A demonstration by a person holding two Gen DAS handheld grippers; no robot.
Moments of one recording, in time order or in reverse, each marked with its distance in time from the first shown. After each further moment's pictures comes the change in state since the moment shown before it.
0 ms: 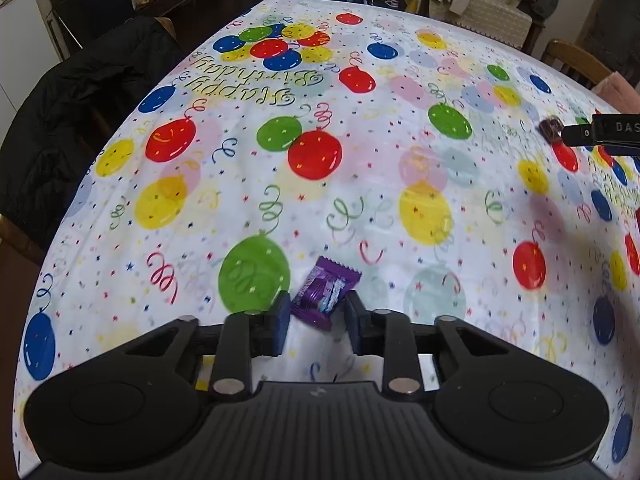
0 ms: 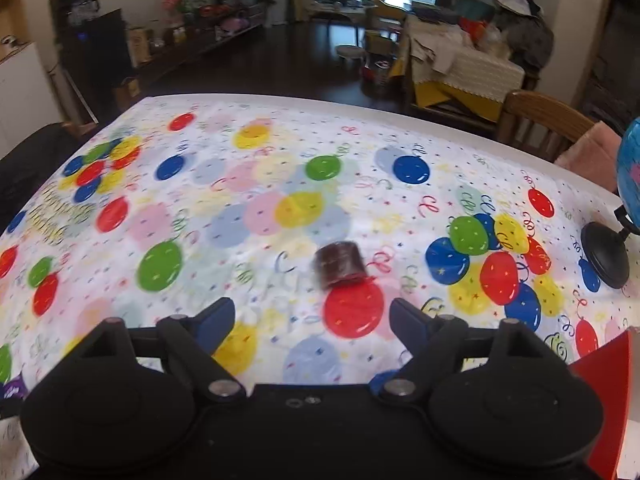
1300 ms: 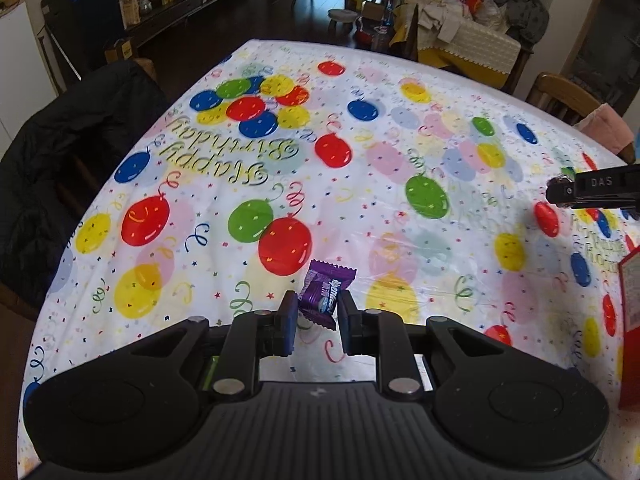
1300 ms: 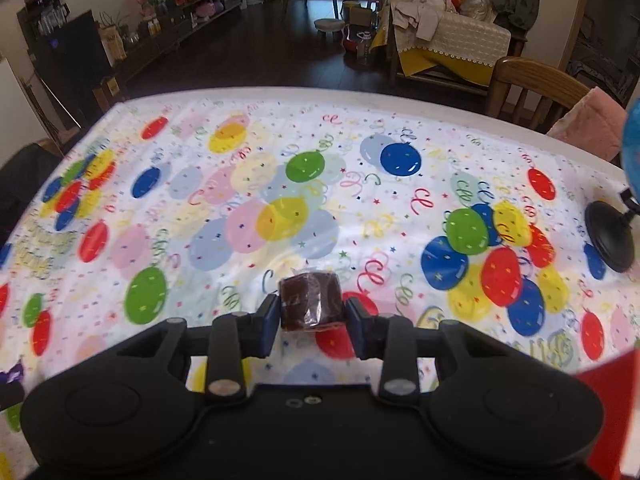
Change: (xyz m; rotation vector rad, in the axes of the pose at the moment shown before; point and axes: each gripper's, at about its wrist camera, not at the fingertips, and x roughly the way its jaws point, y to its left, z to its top) left arm -0.014 -0.013 0.050 0.001 -0.074 -0.050; right arm 0.004 -0.010 0.024 0.089 0.081 0.007
